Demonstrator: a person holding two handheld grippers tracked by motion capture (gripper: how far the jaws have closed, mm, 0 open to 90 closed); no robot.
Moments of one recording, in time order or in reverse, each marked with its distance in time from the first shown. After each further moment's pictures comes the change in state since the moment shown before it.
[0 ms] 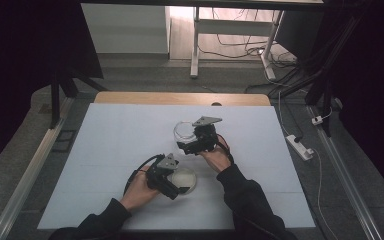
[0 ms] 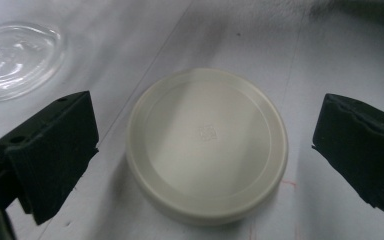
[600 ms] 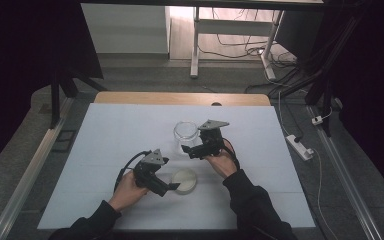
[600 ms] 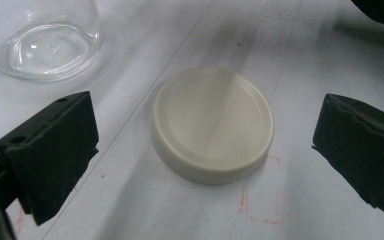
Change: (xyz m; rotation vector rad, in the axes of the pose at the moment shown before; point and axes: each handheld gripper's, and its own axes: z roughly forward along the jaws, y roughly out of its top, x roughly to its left) left arm 0.009 -0.009 -0.034 -0.043 -0.014 -0.055; right arm 0.005 -0.009 -0.024 -0.002 -0.012 0.026
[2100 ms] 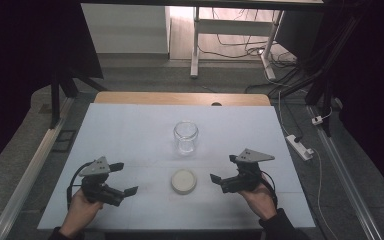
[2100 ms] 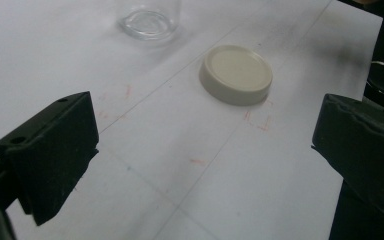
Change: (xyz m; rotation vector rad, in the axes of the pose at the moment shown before) left arm -0.013 -0.071 -0.117 -0.155 0.152 -0.173; right arm 0.026 -0.064 -0.130 -0.063 0.011 0.051
